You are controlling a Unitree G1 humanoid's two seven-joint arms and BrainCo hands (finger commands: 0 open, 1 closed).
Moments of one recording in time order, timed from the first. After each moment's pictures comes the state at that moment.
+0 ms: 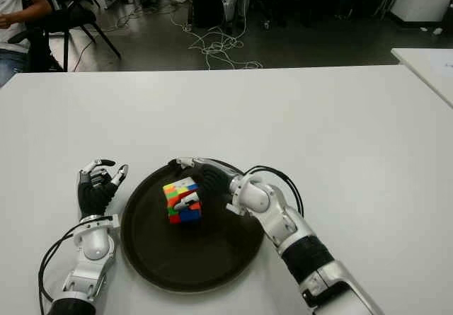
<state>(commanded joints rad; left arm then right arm) -0.01 -0.04 0.02 0.47 0.26 -0.25 0.50 -0.41 -0.15 0.44 0.40 -0.36 -0.20 0.40</state>
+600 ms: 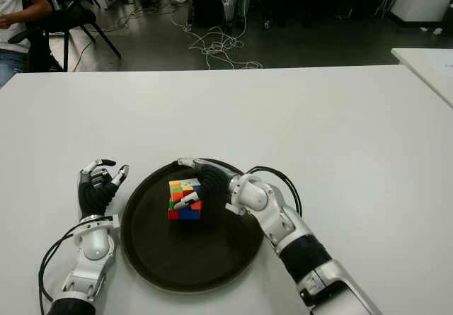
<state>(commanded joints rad) -0.01 -0.02 0.02 0.48 0.26 -0.25 0.49 -0.42 -0.15 0.46 0.39 -0.38 -0.10 0.43</state>
